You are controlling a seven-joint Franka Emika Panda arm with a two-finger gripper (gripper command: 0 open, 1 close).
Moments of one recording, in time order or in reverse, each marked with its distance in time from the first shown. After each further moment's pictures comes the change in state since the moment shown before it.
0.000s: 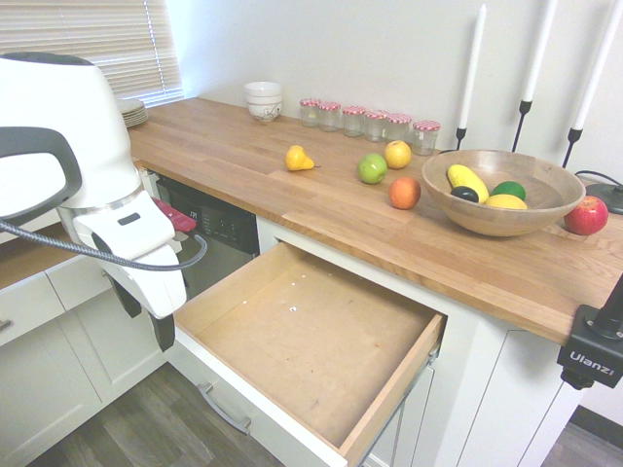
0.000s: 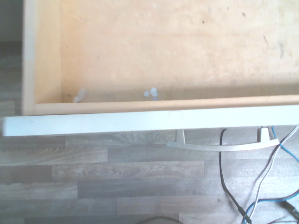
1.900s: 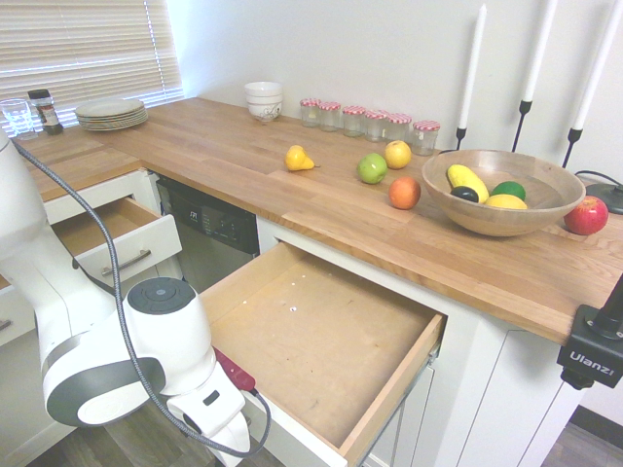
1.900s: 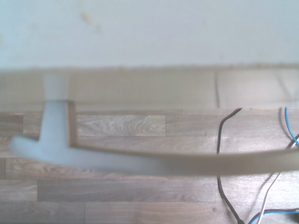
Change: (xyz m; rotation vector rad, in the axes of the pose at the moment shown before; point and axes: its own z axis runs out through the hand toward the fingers) arm 0.047 0.047 0.219 -0.007 -0.026 -0.043
